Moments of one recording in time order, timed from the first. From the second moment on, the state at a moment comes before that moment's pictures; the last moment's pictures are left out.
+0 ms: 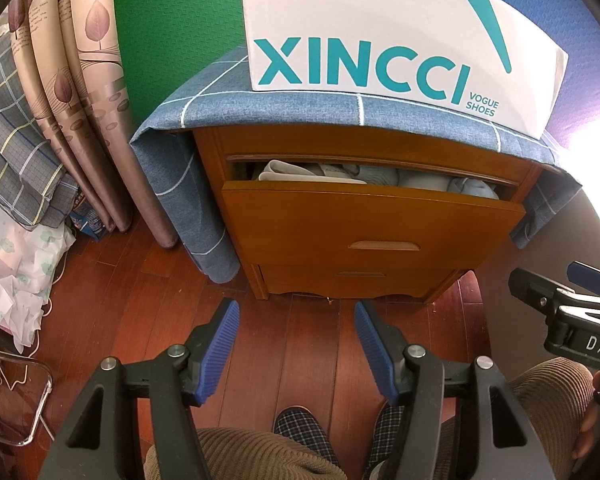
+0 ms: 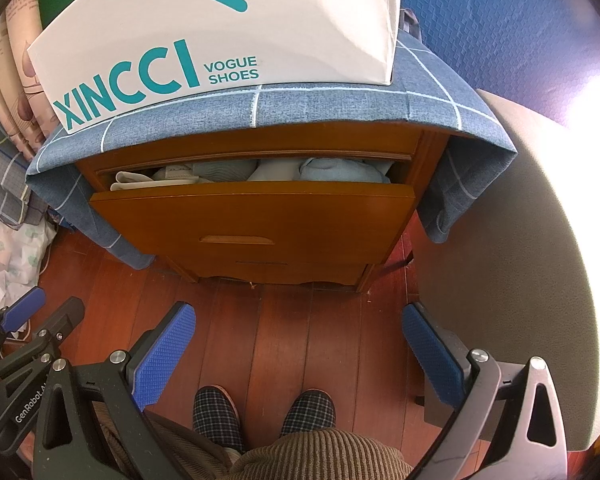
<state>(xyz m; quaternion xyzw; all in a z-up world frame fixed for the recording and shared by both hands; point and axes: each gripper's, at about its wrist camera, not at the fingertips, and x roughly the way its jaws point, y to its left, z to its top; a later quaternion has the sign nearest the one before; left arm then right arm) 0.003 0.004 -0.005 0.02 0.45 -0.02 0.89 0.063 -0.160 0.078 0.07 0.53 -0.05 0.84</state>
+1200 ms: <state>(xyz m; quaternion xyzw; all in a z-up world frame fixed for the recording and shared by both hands) 0.072 0.061 -0.031 -0.28 0.48 -0.05 0.83 0.055 -0.198 0.075 0.13 0.52 -0.05 0.84</state>
